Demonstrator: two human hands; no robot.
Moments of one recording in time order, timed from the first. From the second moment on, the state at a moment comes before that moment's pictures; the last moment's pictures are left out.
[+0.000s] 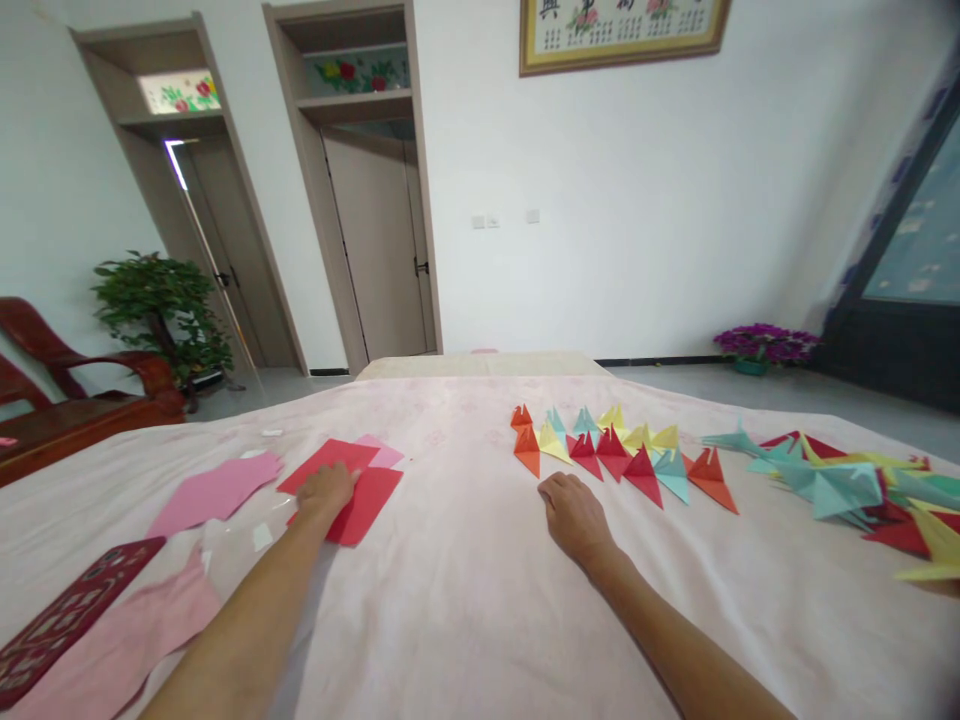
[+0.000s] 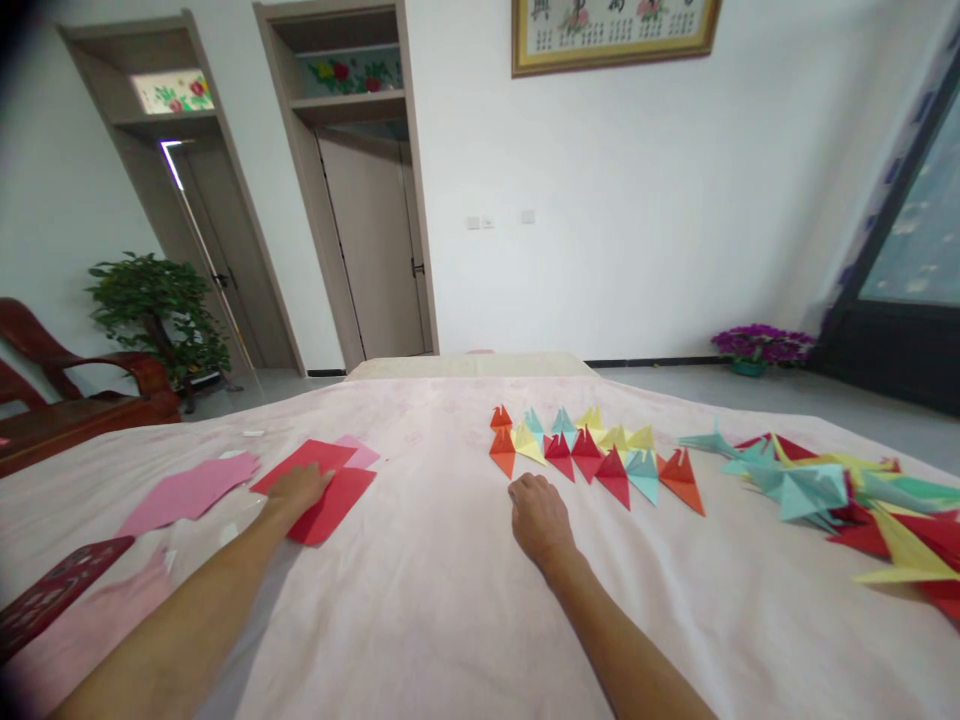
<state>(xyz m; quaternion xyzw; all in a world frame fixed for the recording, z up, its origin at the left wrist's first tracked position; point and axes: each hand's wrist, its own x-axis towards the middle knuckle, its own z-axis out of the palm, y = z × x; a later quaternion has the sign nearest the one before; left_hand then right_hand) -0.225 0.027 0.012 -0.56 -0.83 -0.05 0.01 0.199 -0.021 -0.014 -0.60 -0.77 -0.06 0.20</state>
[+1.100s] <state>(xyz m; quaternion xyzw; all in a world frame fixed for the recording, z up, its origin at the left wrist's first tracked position) -0.185 0.060 0.020 -0.62 -0.76 -0.17 0.11 0.201 -0.019 -0.011 -0.61 -0.77 -0.04 0.20</state>
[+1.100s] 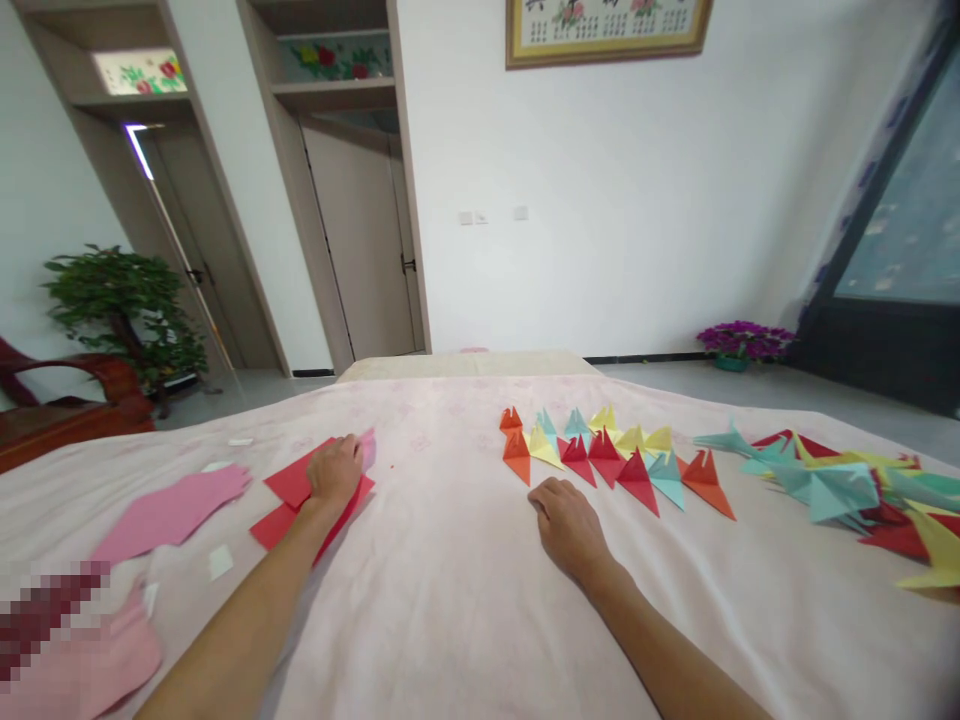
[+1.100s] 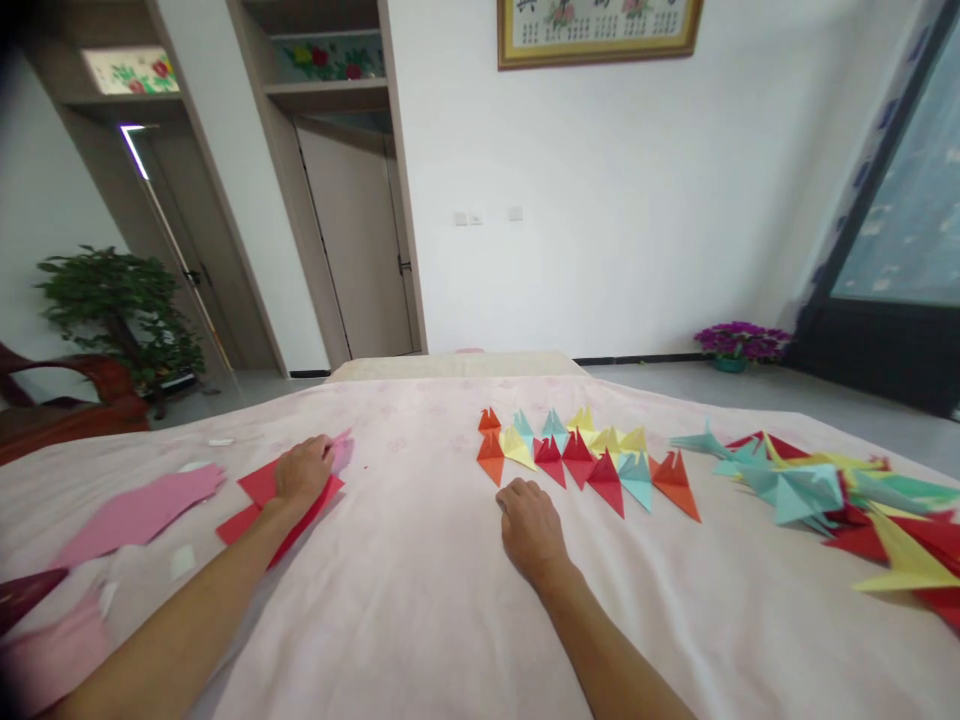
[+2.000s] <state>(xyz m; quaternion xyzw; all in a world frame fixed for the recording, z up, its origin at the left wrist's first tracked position) -0.069 -0.010 -0.002 -0.92 -0.34 -0.05 -0.17 0.197 -0.024 -0.010 -0.41 -0.89 0.02 0.21</state>
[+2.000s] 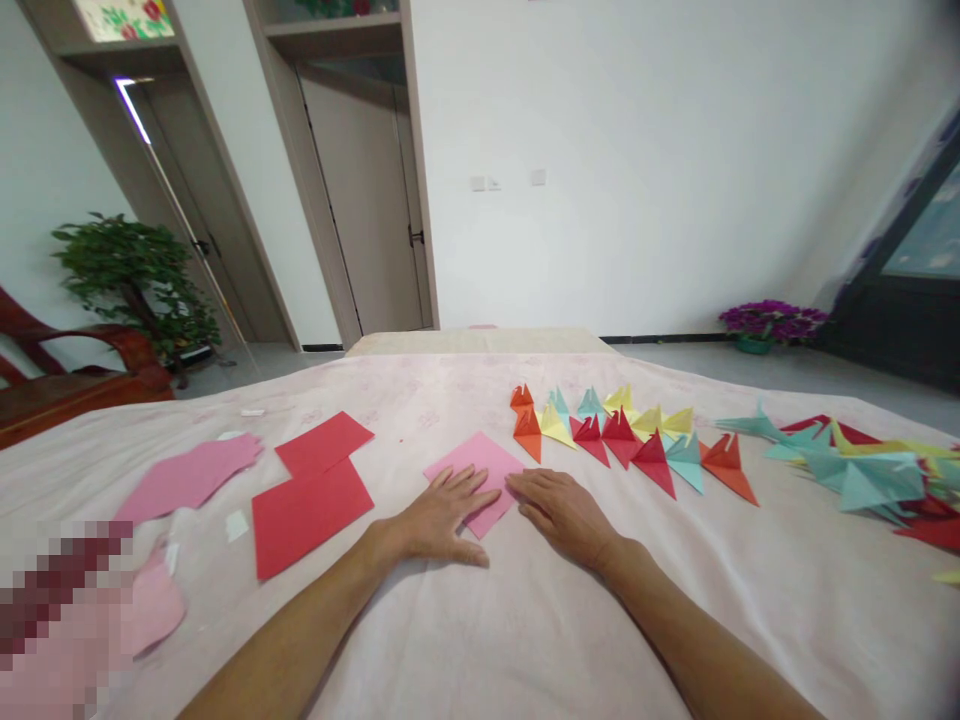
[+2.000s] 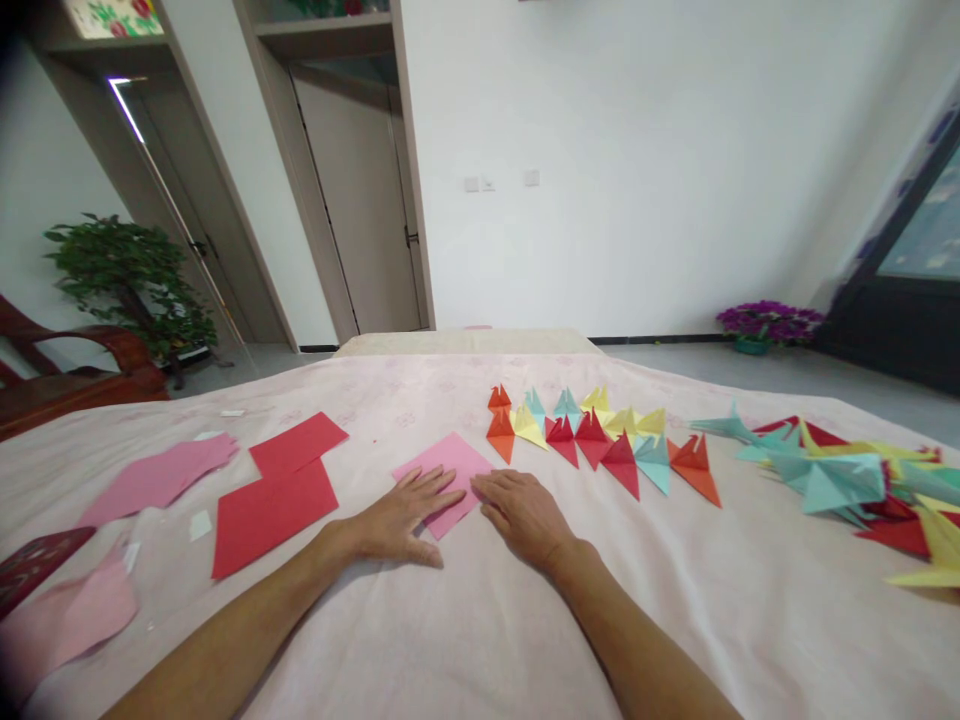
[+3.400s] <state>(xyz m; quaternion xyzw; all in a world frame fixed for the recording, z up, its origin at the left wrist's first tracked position) -0.066 -0.009 -0.015 -0.90 -0.33 -0.26 -0.07 0.205 -0.010 0.041 -0.38 -0.92 0.02 0.06</state>
